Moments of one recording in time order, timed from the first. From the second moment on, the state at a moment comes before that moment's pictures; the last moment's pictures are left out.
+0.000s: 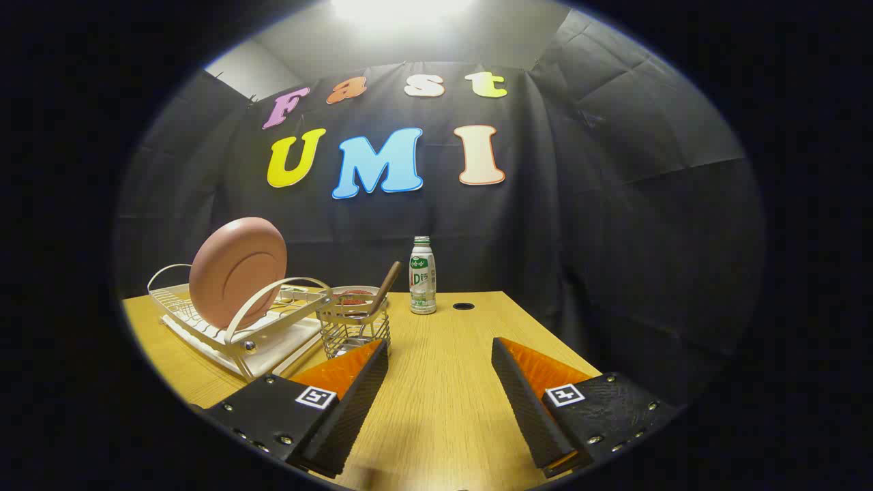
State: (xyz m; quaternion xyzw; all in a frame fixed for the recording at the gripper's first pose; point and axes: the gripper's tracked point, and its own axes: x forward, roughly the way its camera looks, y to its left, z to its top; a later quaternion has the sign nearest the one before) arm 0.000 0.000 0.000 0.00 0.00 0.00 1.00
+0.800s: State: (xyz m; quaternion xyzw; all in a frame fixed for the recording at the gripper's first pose) arm 0.077 -0.072 0.091 -0.05 -0.08 -0.10 0.99
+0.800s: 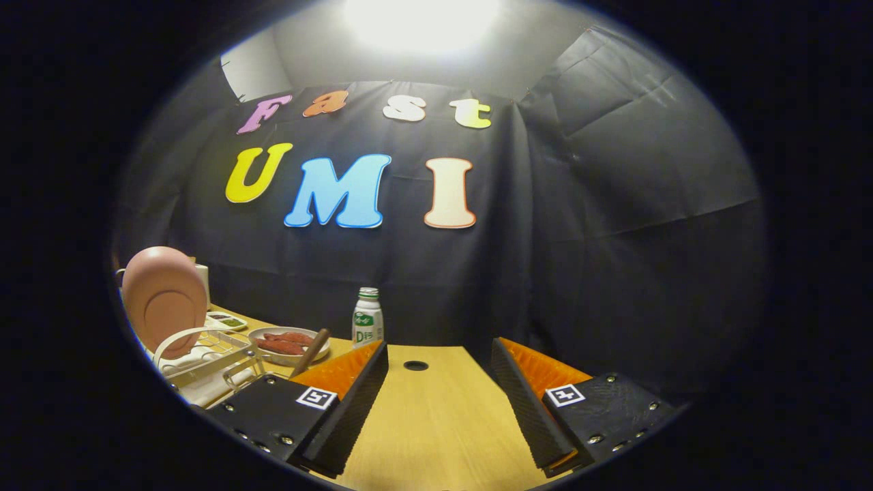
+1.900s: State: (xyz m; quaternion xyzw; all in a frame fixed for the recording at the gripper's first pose) arm -0.017 0.134 0.218 0.01 -0.05 0.02 1.00
